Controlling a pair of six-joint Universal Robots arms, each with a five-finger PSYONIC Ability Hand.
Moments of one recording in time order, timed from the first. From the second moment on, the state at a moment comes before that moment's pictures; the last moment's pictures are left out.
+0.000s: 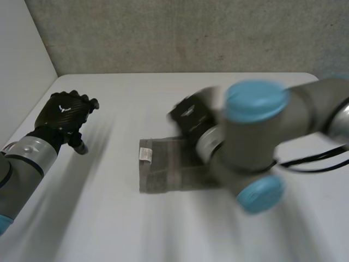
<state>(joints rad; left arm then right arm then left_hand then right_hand) 4.55 -1.73 -1.85 3.49 -1.31 3.57 2.35 -0.90 1.09 0.04 1.57 2.52 0.49 0.50 0.49 0.50 0.29 1.26 1.26 1.28 1.27 1.10</state>
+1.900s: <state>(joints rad) 4.10 -2.06 -1.64 3.40 -1.66 3.29 1.97 -1.14 1.83 -0.34 1.47 2.55 0.49 0.50 0.49 0.50 0.33 1.08 1.09 1.12 1.12 0.95</state>
